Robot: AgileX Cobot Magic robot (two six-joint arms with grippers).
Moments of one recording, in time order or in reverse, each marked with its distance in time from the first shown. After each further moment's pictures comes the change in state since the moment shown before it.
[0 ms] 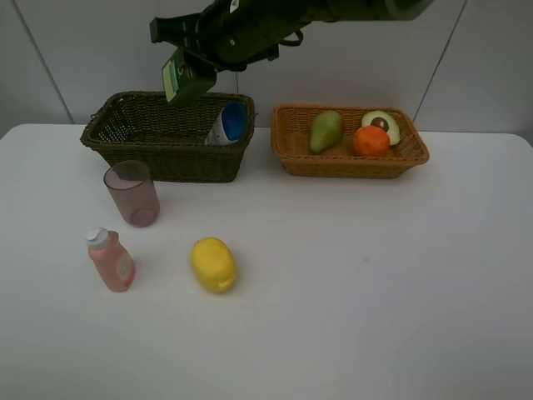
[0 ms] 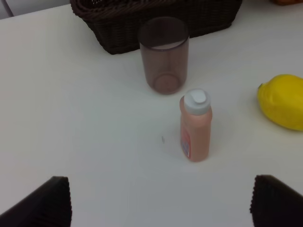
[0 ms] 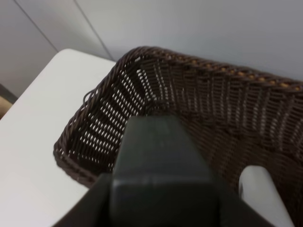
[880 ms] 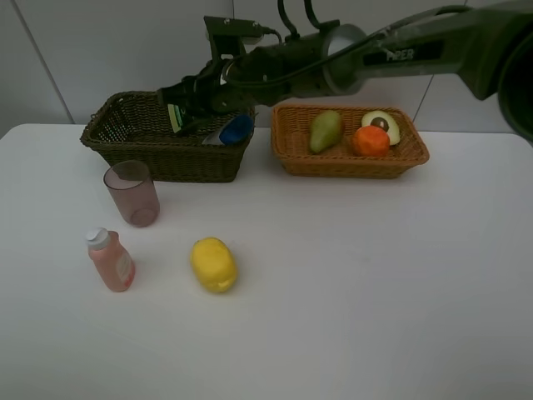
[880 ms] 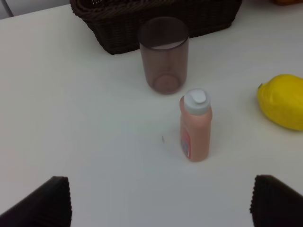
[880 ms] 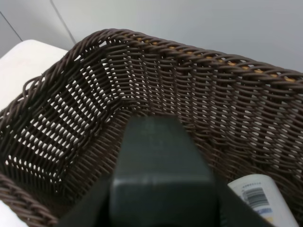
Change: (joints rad) left arm 0.000 0.000 0.000 0.000 0.000 0.000; right arm -0.004 0.184 0.000 -0.114 -0.219 0.000
